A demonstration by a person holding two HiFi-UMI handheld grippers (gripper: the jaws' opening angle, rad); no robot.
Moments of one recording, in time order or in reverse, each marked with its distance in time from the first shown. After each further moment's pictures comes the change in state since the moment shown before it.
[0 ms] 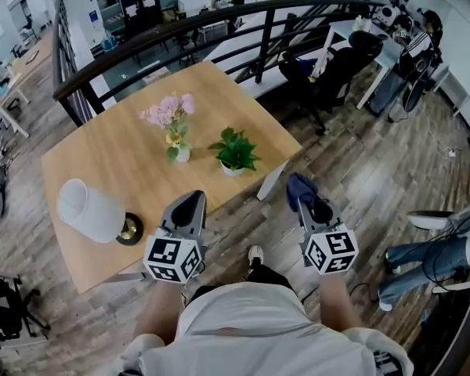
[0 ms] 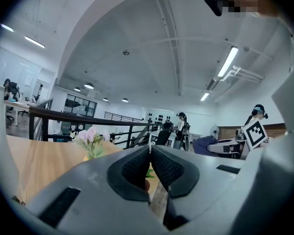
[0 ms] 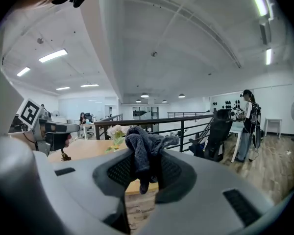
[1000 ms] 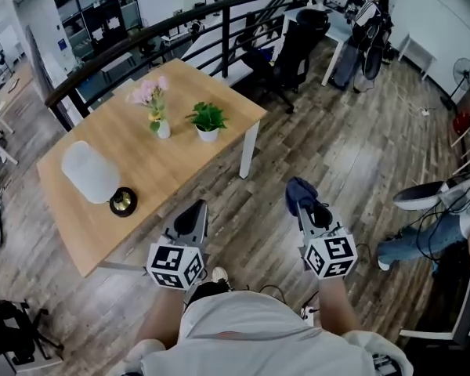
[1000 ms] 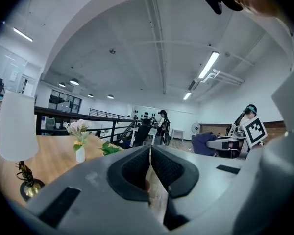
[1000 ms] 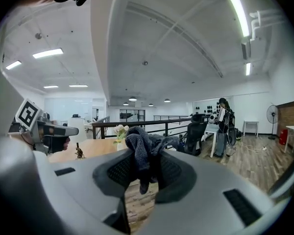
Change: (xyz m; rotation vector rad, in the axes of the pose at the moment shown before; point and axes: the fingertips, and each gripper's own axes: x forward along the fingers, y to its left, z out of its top) left arm -0.164 -0.135 -0.038 0.032 0.036 -0.170; right arm -0.239 0.061 -0.049 0.029 -0.035 -0.180
